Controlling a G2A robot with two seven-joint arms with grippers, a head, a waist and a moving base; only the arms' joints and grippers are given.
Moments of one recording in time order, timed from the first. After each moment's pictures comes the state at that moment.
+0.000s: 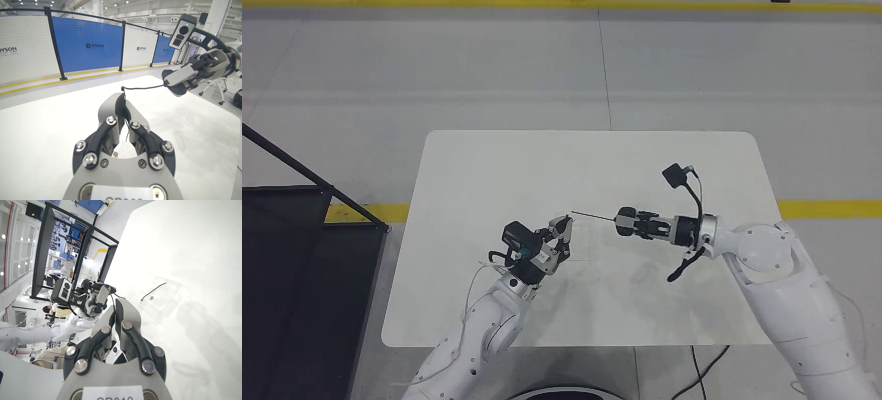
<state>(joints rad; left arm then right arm) 1.33 -1.30 -1.05 -1.59 1.31 -0.12 0.33 -0.93 -1.01 1.16 -1.52 0.09 -0.26 0.98</state>
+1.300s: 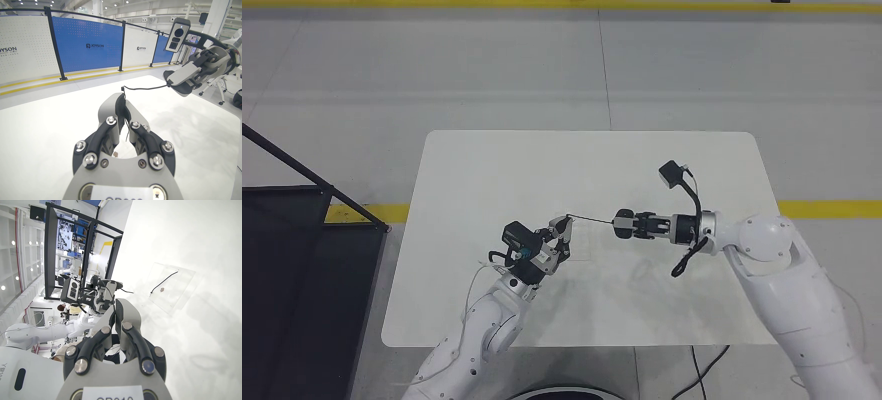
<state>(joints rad) 1.33 -1.30 -1.05 -1.59 1.31 -0.12 0.33 -0.88 -1.02 1.13 -1.47 0.20 -0.17 1.07</state>
